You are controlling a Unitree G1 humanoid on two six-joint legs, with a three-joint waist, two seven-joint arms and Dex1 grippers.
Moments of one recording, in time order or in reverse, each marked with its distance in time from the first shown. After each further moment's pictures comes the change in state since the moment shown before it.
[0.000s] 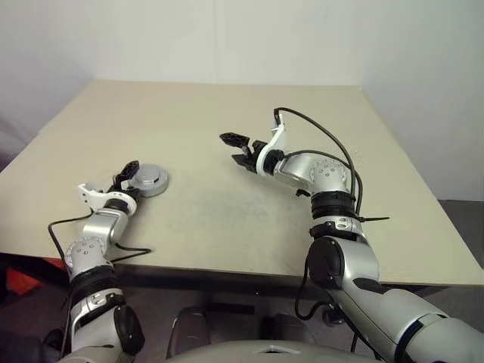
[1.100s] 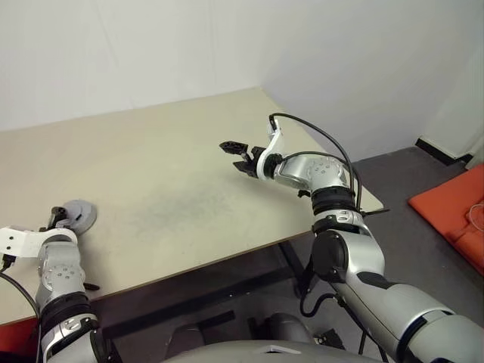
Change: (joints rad) left arm 0.117 0.109 0.054 0.119 0.411 -0.496 0.189; right arm -0.042 -0.034 0.020 0.124 -0.103 0.002 0.087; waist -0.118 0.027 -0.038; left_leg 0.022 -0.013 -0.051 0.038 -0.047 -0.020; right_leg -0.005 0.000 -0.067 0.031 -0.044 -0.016
